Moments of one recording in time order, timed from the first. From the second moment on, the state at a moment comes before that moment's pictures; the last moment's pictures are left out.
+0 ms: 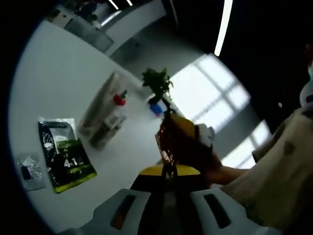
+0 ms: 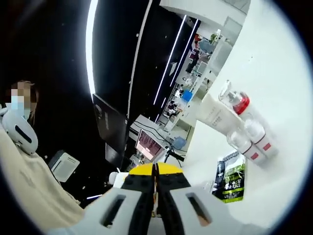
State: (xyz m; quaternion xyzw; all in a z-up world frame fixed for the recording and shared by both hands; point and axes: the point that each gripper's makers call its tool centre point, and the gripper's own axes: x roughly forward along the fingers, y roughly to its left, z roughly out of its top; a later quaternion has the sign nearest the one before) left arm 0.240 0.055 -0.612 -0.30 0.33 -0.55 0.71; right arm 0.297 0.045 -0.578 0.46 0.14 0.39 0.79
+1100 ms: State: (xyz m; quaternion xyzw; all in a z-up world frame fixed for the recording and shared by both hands) left arm 0.301 0.107 -0.581 -0.35 0.26 -0.48 0.77; right arm 0.277 0.070 -0.600 0.40 0.21 0.42 0.79
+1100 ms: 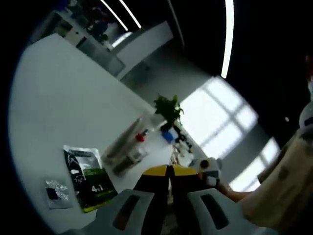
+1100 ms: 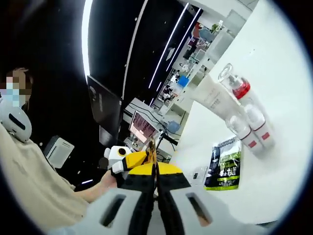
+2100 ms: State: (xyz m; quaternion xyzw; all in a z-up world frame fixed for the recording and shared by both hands) left arm 0.276 0.082 -0.595 -0.30 0.32 -0.52 0.73; right arm 0.282 0.060 -0.594 0.40 0.18 0.41 0.80
